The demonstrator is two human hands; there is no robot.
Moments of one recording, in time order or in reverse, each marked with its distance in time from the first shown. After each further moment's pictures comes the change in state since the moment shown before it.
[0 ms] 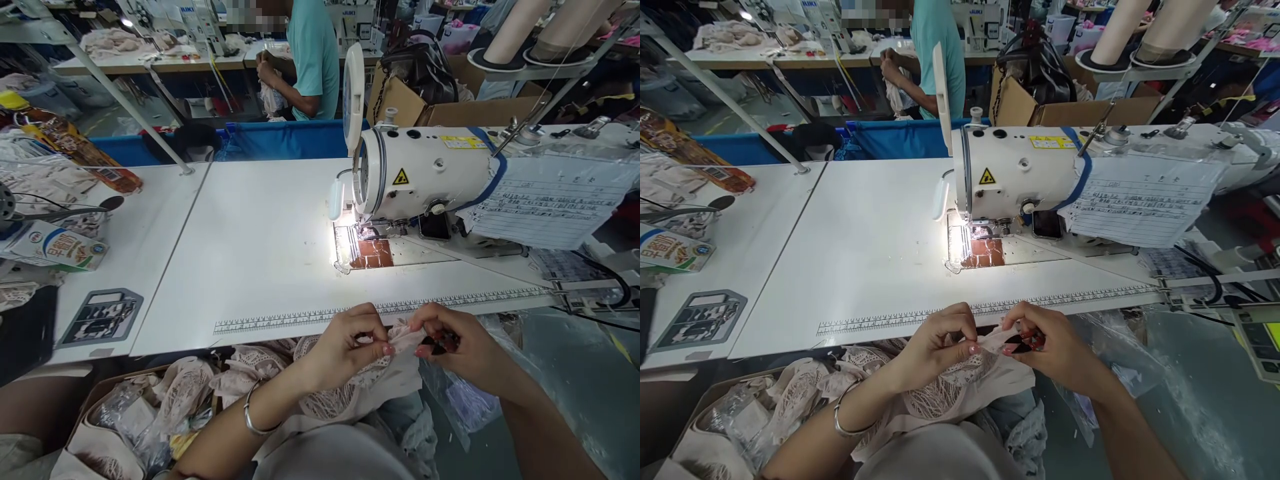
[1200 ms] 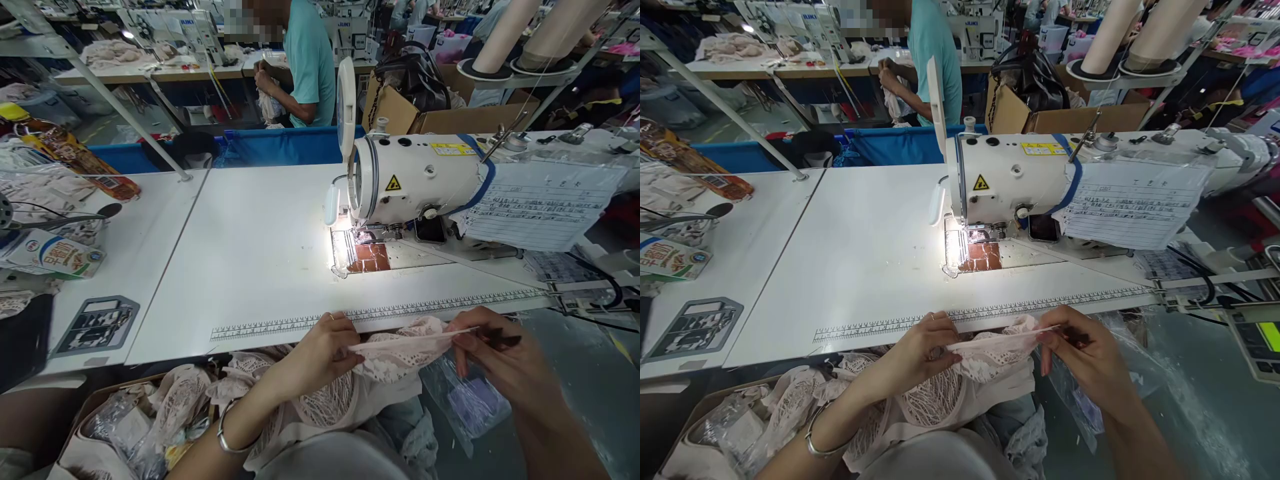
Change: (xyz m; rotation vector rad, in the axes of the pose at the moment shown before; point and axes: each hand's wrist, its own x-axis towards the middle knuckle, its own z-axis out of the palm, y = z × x) left_hand -0.024 -0.013 -0.028 0.582 -0.182 -0.066; right_hand -0.023 0.003 -0.013 0.341 0.330 -0.072
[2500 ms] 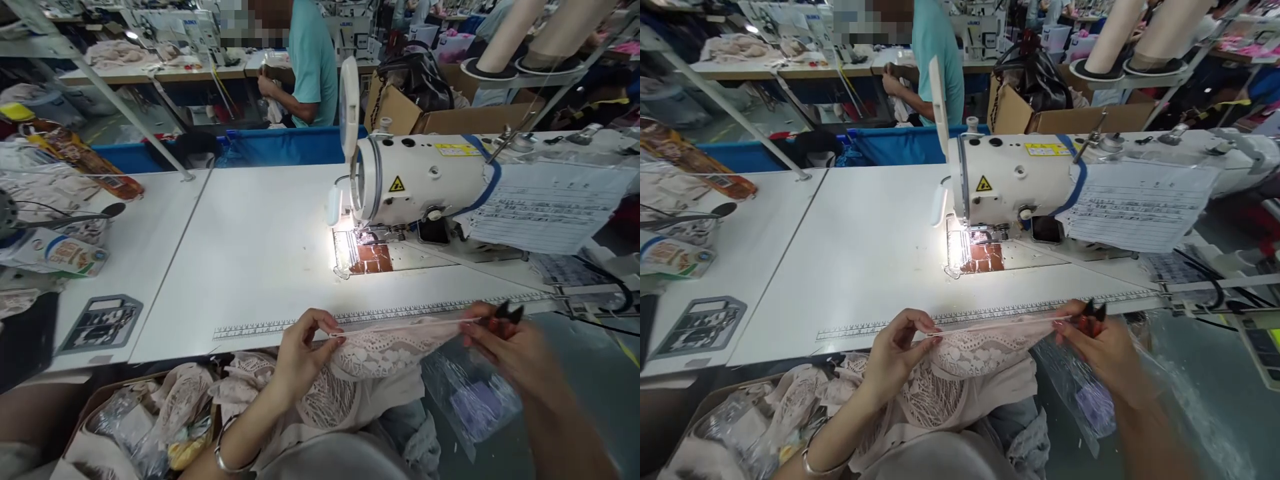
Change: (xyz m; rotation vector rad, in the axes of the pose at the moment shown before) left_hand -0.019 0.000 0.014 -0.473 0.616 -0.318; right_hand 0.003 0.019 -0.025 -0.092 0.176 0.240
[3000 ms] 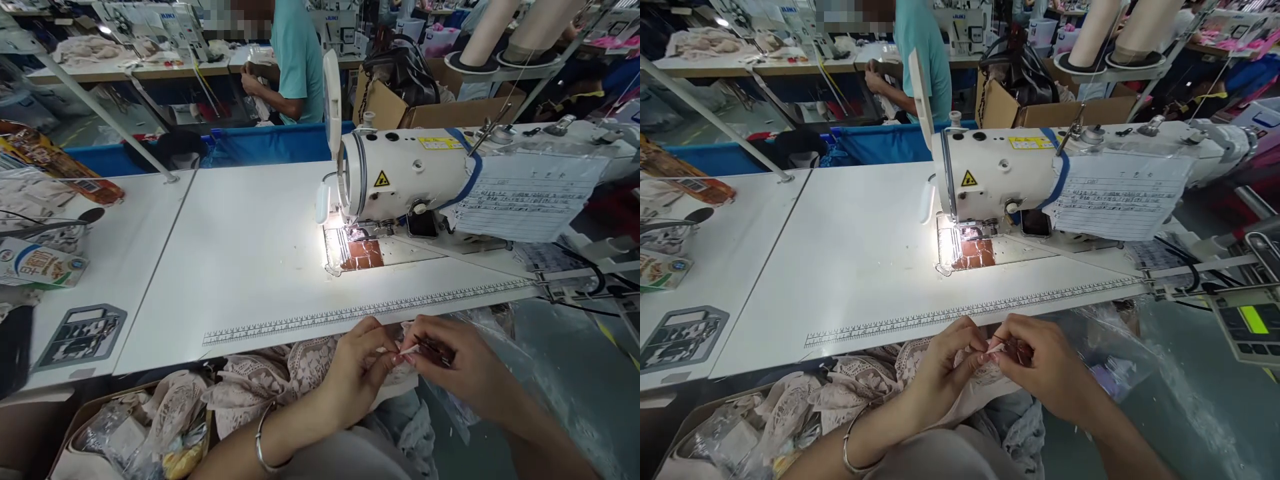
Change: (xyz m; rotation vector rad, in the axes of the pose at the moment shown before) left_hand -0.002 0.025 0.064 -0.036 -0.382 0.247; right_hand -0.024 -0.047 0.054 -0.342 -0.364 -0.169
